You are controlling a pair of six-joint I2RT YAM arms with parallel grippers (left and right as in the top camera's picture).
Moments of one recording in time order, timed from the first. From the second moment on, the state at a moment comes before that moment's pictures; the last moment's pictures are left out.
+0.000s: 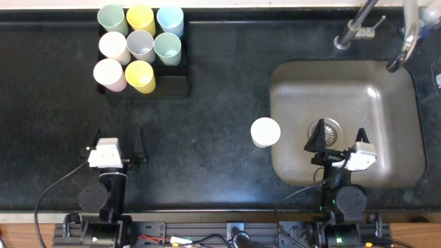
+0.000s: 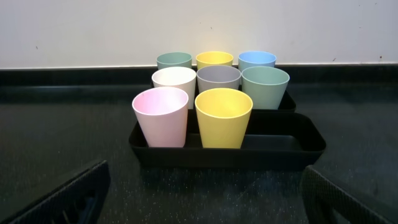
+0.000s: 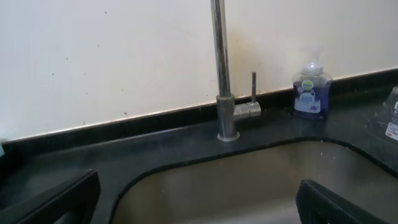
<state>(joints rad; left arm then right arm) -0.03 0.01 0.01 -0.08 -0.05 0.01 0.07 0.01 0.02 0.01 0.24 0.18</state>
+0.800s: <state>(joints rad) -0.03 0.01 0.01 -0.08 -0.05 0.01 0.07 0.13 0.35 -0.44 0.23 0.18</state>
